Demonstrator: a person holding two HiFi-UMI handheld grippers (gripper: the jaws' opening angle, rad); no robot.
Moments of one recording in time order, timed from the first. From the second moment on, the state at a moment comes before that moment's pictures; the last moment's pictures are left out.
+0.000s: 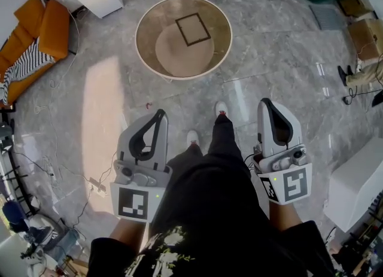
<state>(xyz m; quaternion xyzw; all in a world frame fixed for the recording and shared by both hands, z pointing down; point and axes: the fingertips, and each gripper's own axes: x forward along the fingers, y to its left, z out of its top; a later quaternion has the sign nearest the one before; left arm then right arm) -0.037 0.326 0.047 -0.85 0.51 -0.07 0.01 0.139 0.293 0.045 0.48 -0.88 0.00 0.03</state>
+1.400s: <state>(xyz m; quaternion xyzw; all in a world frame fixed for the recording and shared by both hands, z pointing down) 0.019 0.132 0.033 -0.73 0.67 -0.09 0.00 0.170 0.036 0.048 0.30 -0.95 -0.02 0.01</state>
